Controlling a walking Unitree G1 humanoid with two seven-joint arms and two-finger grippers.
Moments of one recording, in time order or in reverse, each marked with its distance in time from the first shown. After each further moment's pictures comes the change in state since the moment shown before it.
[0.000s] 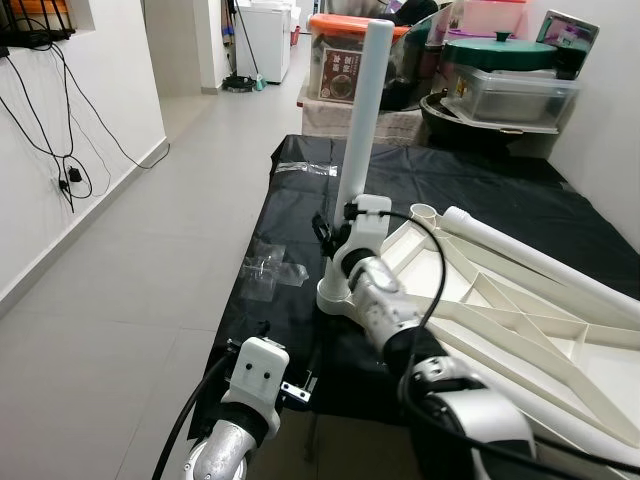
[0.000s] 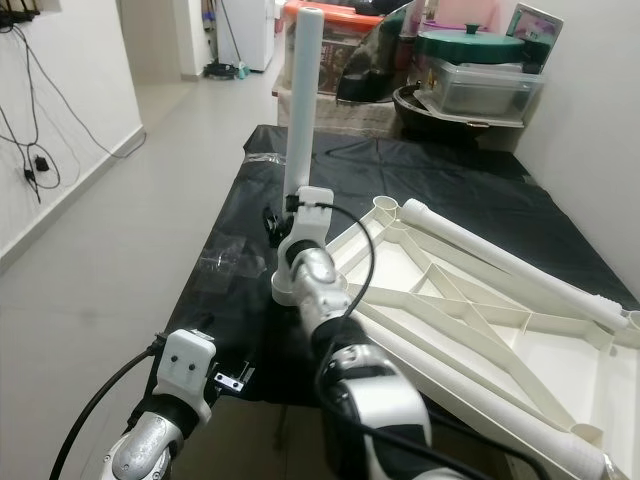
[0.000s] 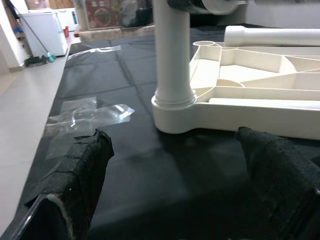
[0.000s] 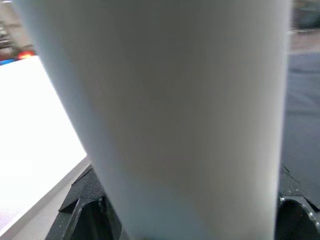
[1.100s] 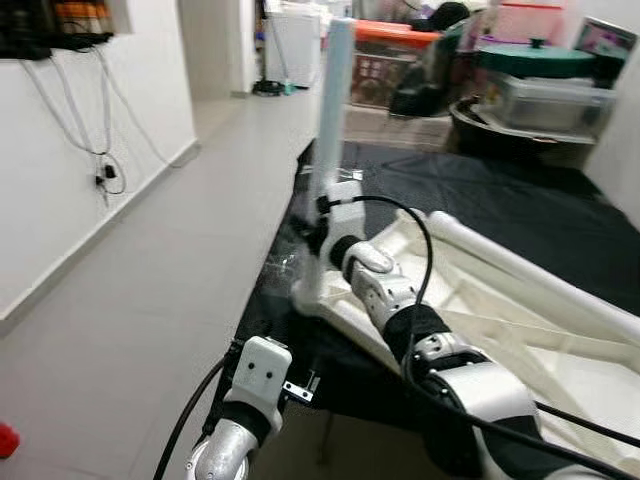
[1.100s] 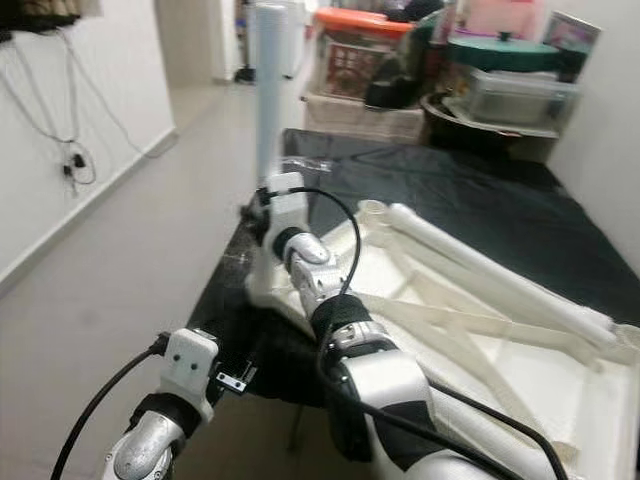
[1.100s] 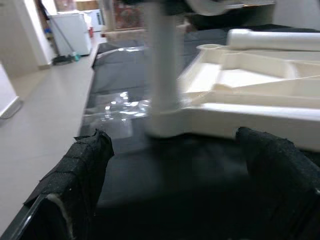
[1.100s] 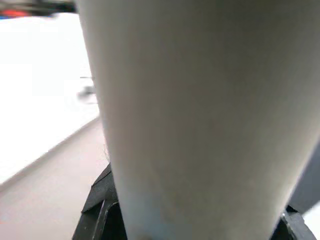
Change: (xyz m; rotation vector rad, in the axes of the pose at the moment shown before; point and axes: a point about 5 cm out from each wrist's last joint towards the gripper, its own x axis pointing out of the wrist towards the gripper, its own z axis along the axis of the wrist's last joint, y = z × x) left arm 0.001 0.000 0.001 0.001 -0.004 -0.001; right arm 0.003 -0.007 0.002 -0.156 0.050 -0.236
